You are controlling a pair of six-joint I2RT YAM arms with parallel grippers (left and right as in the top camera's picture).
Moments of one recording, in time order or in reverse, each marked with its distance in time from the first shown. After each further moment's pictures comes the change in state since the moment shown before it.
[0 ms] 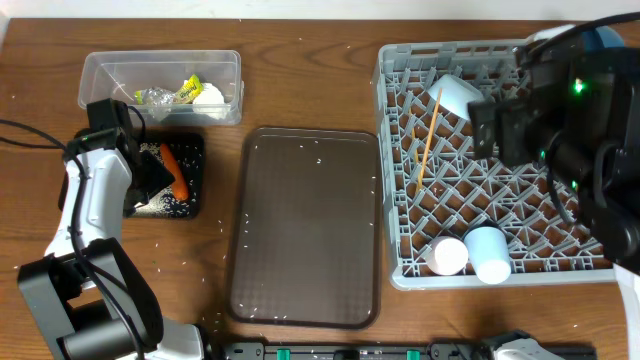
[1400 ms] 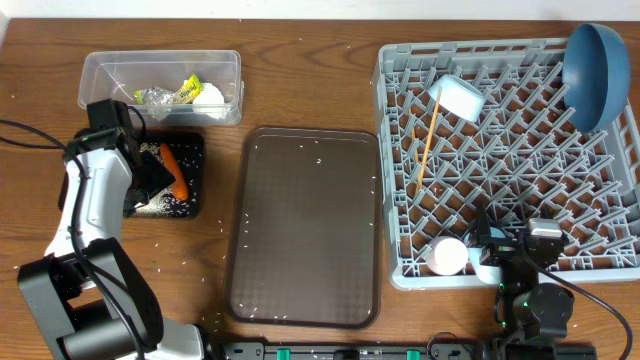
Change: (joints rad) left arm 0.000 0.000 -0.002 0.000 0.003 0.000; right arm -0.329 -1.297 -1.888 1.163 -0.174 0.015
